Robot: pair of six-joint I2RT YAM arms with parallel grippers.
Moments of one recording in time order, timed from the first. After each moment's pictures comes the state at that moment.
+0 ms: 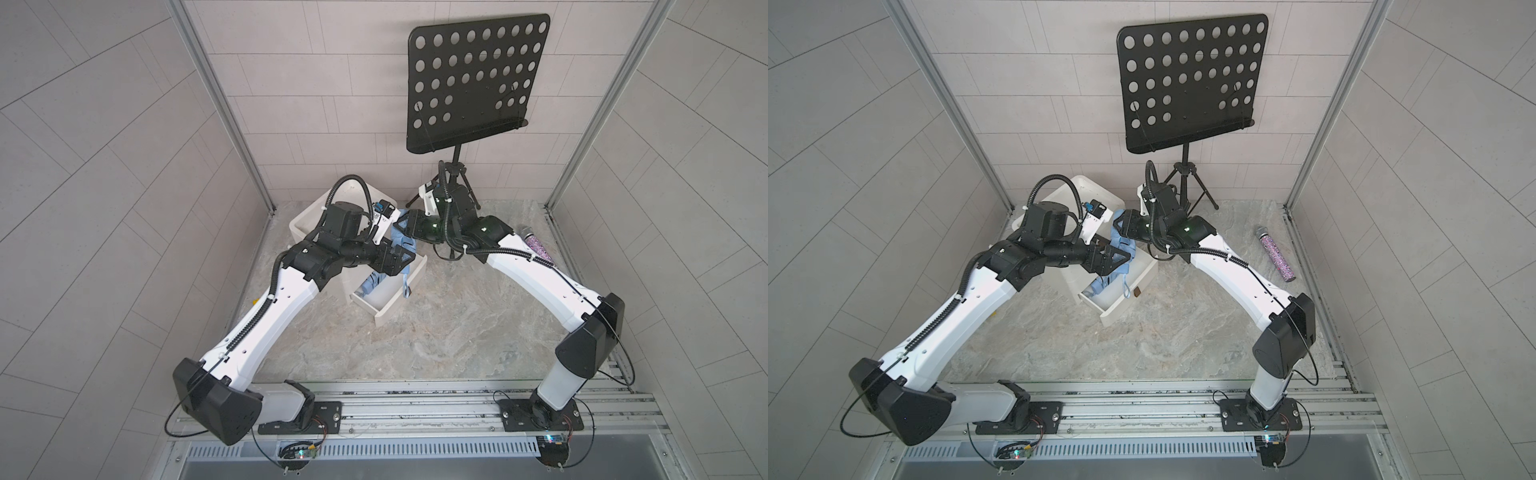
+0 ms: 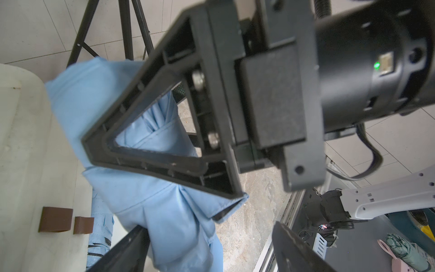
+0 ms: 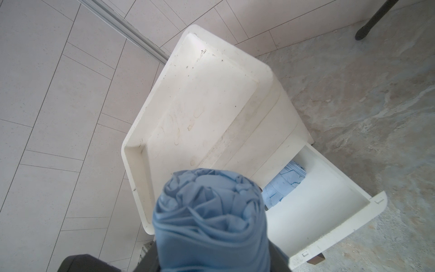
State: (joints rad) left arm -0.50 1.33 1.40 -0.67 0.48 -0.09; right arm 0.63 1.70 1.75 -0.55 -0.19 0.77
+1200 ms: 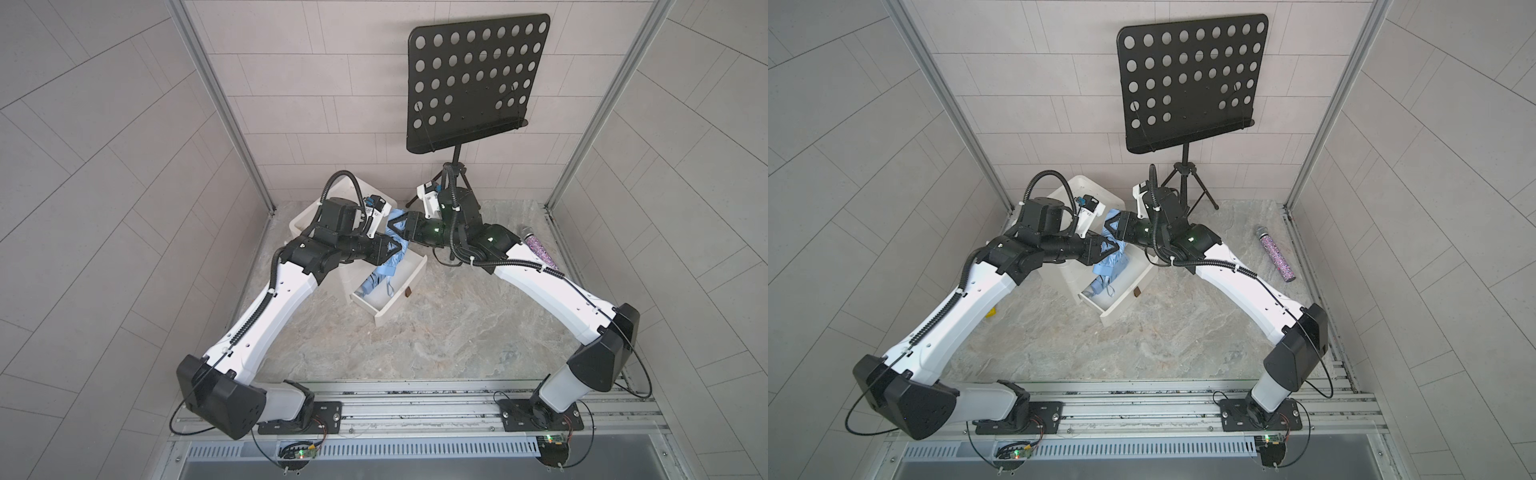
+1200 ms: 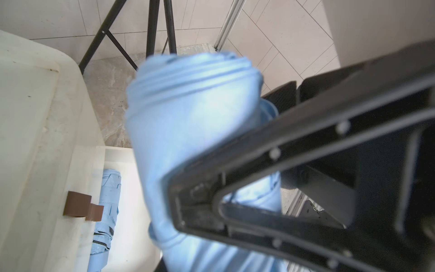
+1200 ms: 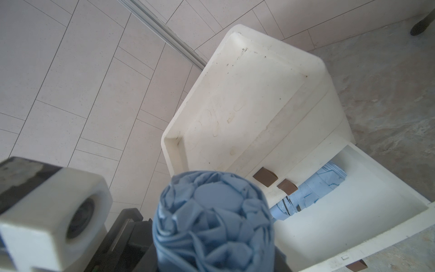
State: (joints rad) left arm -0.42 1.35 1.42 -0.69 0.53 -0.17; right arm 0.67 1.61 1.66 -0.42 -0.24 0.83
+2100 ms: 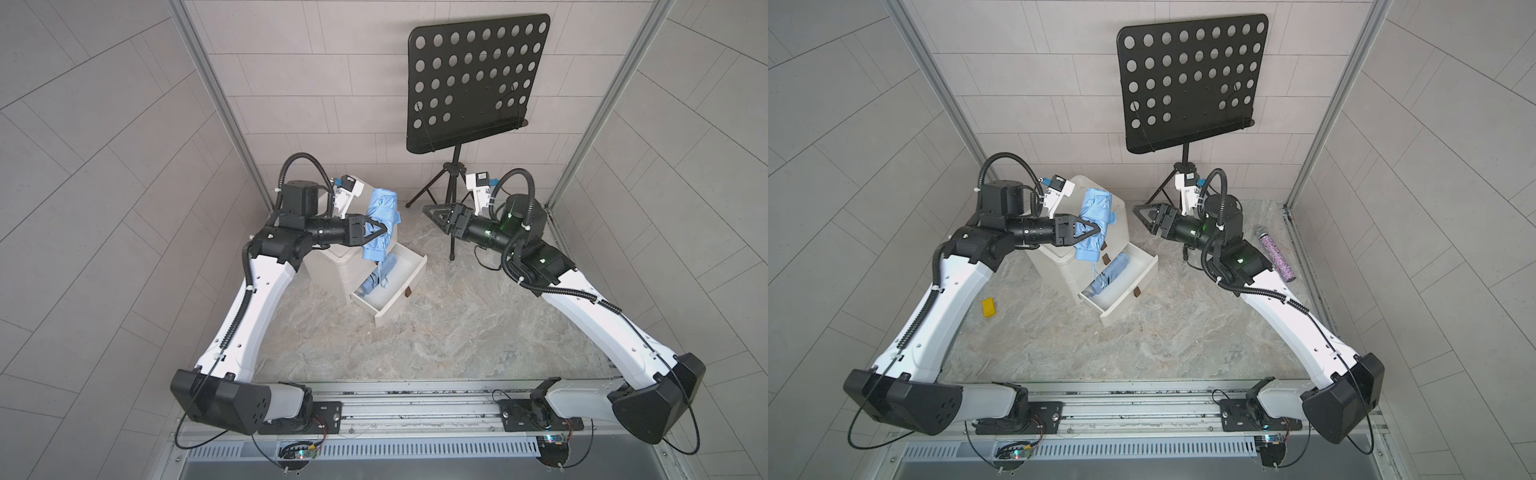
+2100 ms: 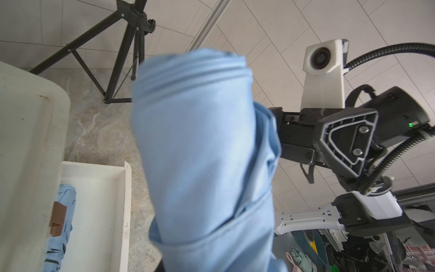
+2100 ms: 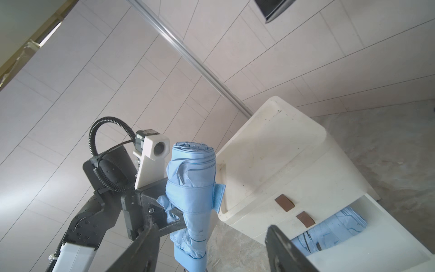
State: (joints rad) left arm -0.21 1.35 1.54 -0.70 0.96 -0.31; right arm 0.50 1.29 1.32 -0.04 -0.48 0.84
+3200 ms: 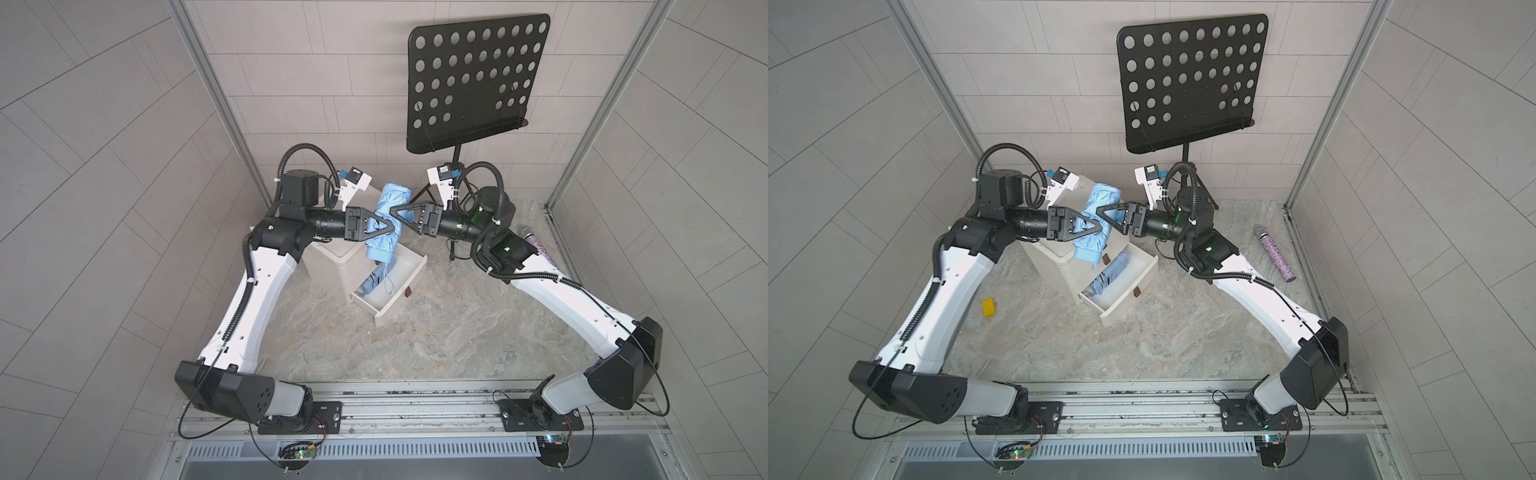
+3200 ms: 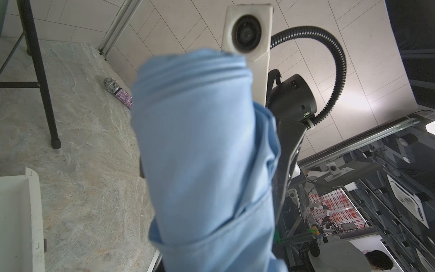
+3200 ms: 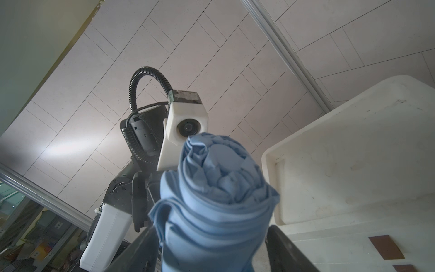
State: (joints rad) left arm -0.21 1.40 1.63 -0.69 1.25 -0.42; right arm 0.60 1.50 1.47 0.15 -0.64 0.87
